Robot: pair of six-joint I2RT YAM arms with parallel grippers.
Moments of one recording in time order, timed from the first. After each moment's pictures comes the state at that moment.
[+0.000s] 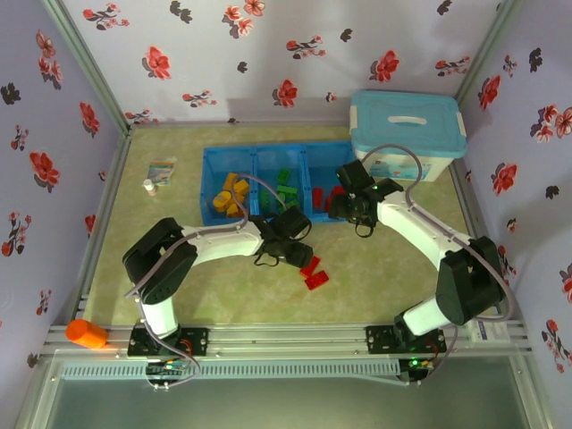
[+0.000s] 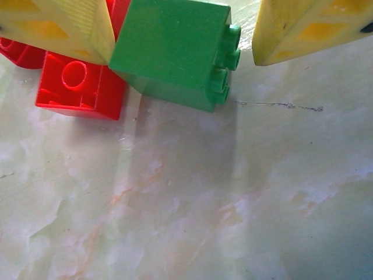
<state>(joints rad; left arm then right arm) -1.00 1.81 1.12 -0.46 0.03 -0.54 0.50 1.48 1.11 -0.80 0.13 0.64</state>
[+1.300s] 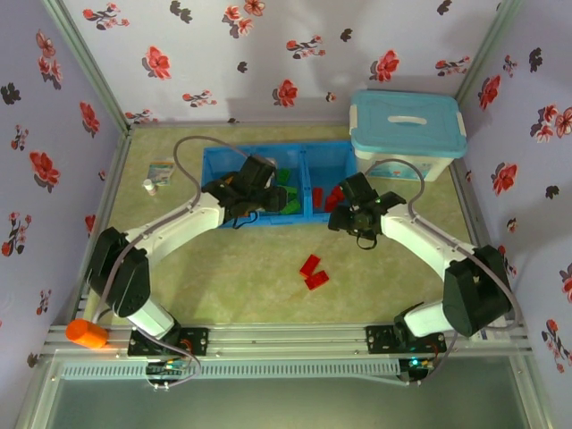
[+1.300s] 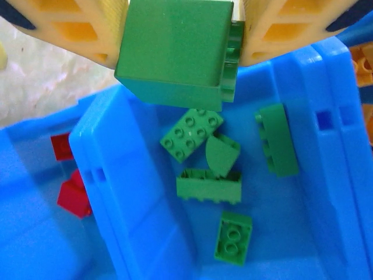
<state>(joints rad) -0.74 1.61 1.28 -0.51 -0.08 -0.52 0.52 1.40 0.97 -0.74 0.05 0.69</state>
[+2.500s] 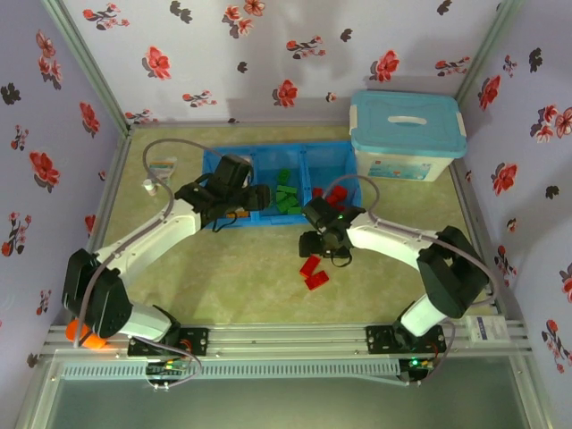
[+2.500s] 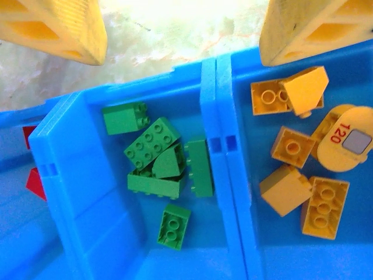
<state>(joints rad) -0.67 1.42 1.16 -0.58 -0.12 -0.52 0.79 1.57 0.96 -0.69 0.00 0.74</state>
